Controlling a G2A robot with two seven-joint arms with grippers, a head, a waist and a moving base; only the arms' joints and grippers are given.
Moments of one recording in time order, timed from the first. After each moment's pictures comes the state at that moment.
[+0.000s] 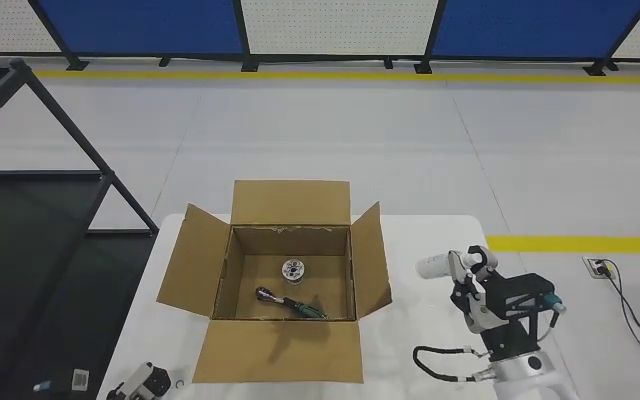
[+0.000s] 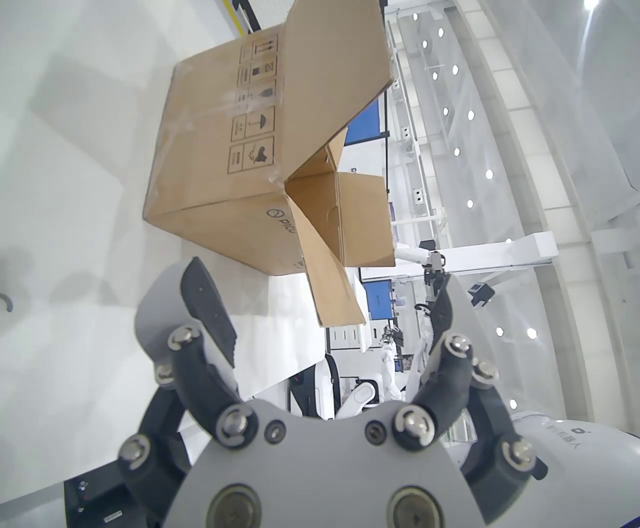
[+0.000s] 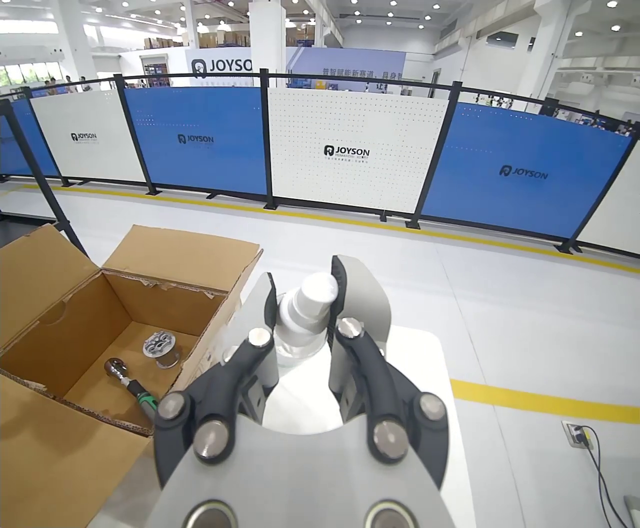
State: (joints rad) left arm 1.92 -1.11 -1.97 -1.89 -0.38 -0.41 -0.68; right arm -1.45 -1.39 1.52 -2.29 -1.42 -0.05 0.30
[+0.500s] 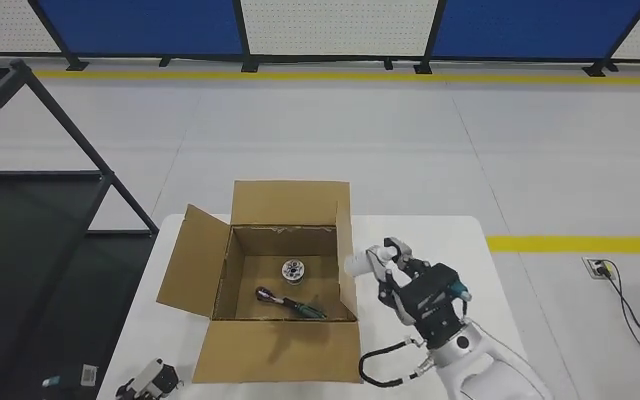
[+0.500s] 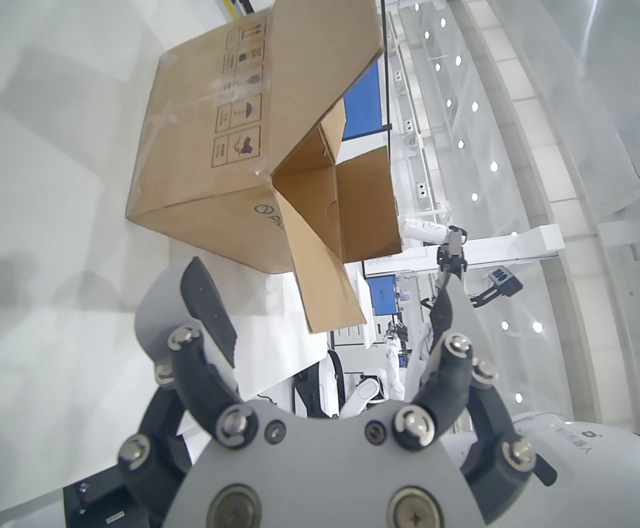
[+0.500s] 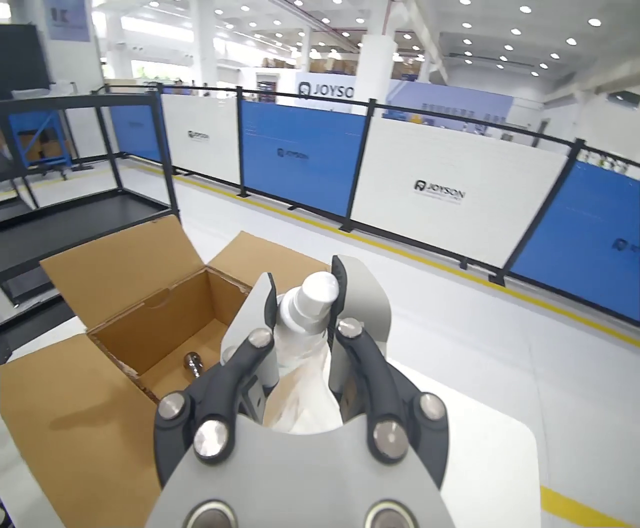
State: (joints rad) left arm 1.92 -1.11 -1.95 -1.93 -0.35 -0.39 -0.64; right arm -1.21 -1.39 1.27 -2.12 -1.45 -0.26 0.29
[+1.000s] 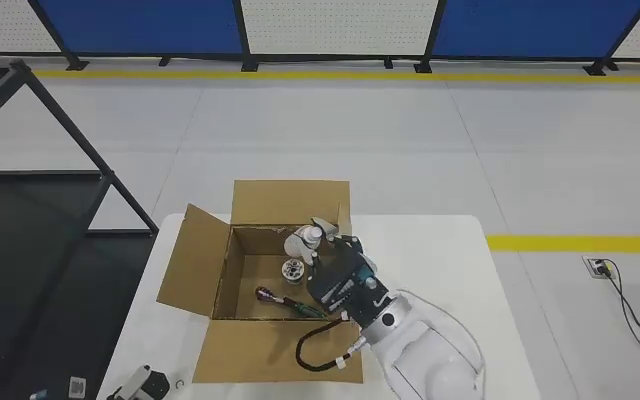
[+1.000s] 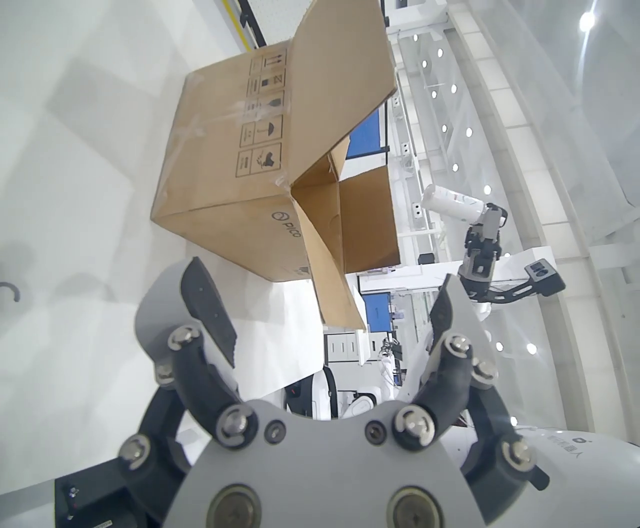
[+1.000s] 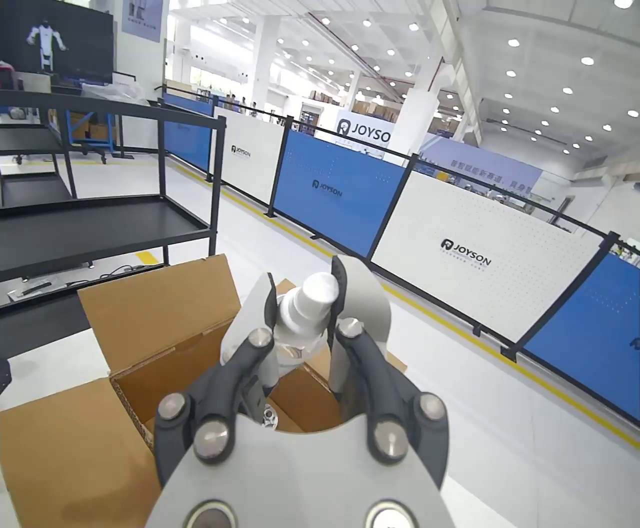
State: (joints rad) left arm 1.96 -1.12 -1.96 -1.92 -0.38 -0.42 -0.61; right arm -0.96 -1.43 1.02 -1.98 -1.58 -0.18 0.26
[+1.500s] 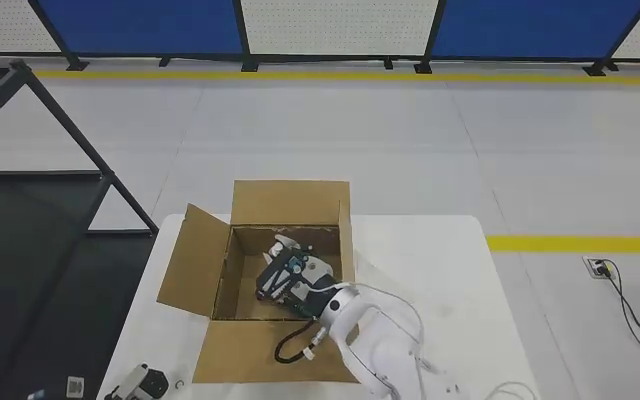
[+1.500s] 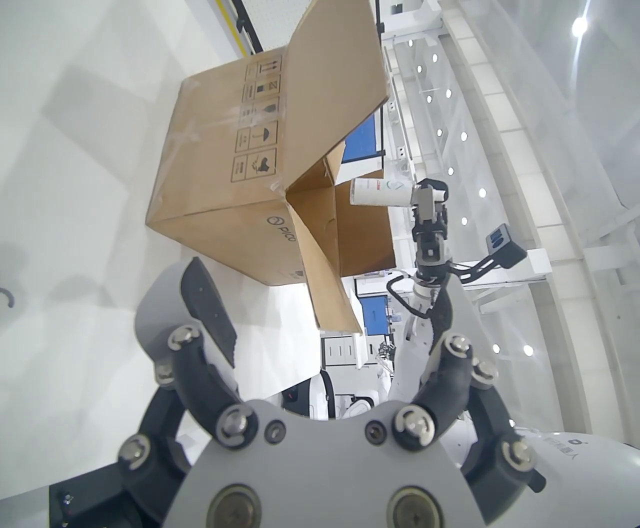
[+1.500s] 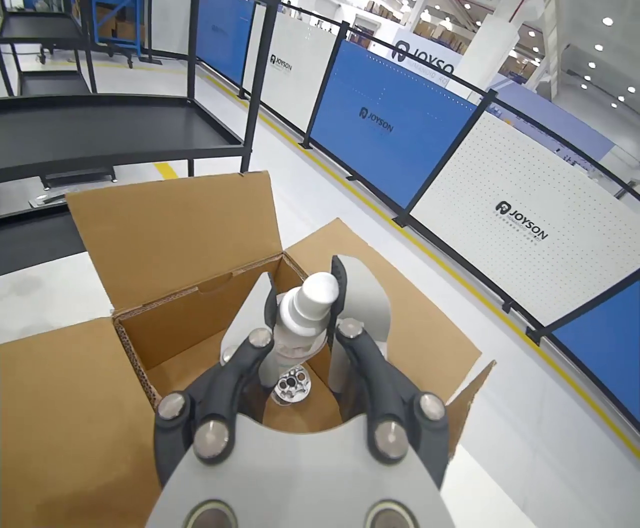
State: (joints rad) left arm 1.95 -1.12 -1.97 -1.91 -0.39 -0.42 -0.62; right arm -0.82 -1.47 0.90 -1.72 -1.61 -0.15 0.38
